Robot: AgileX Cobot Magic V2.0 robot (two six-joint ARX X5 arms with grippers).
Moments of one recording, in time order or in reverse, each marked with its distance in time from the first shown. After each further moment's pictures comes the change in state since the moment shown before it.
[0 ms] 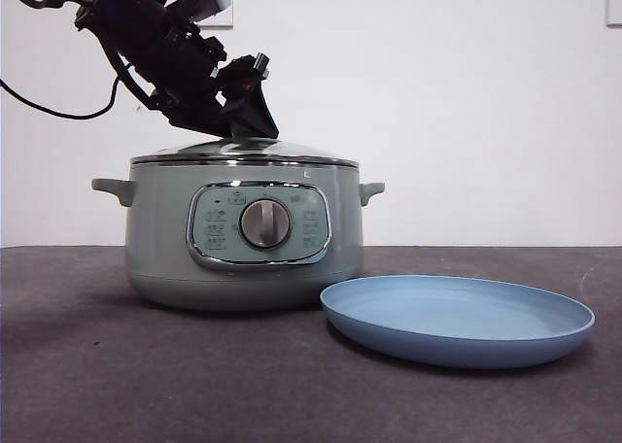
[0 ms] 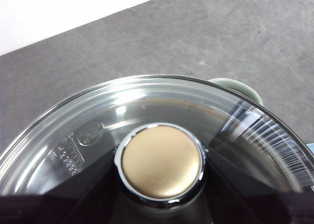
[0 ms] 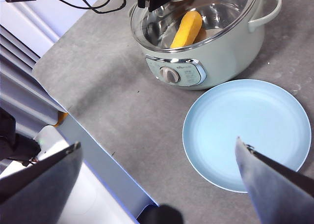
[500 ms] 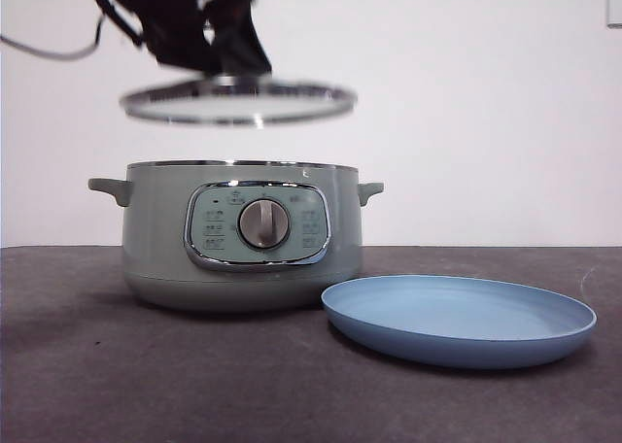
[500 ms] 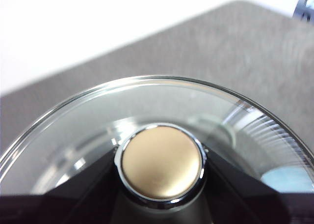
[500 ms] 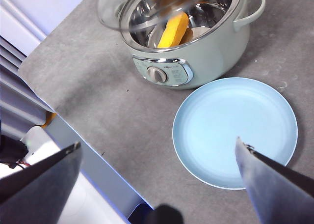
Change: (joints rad) left arm -0.002 -0.165 0.029 -0.078 0.004 -0.017; right arm 0.000 0.000 0.000 0.001 0.045 0.000
